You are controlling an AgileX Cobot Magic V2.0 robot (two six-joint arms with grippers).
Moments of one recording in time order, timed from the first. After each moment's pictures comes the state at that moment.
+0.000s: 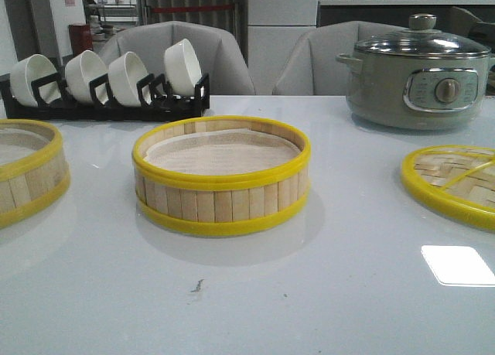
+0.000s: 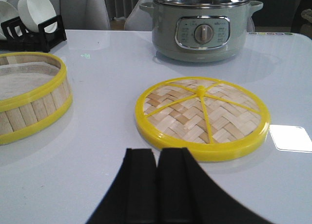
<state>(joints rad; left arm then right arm) -0.08 0.00 0.01 0.16 0.05 -0.17 0.06 -0.01 0.03 0.00 0.18 0.07</state>
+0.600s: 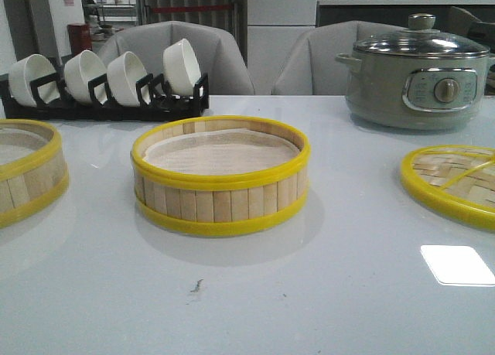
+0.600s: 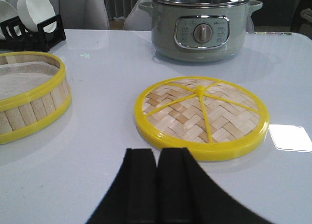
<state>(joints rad) -0.08 0.03 -0.05 0.00 0.14 -0.17 0.06 -0.01 0.03 0.00 0.18 0.07</state>
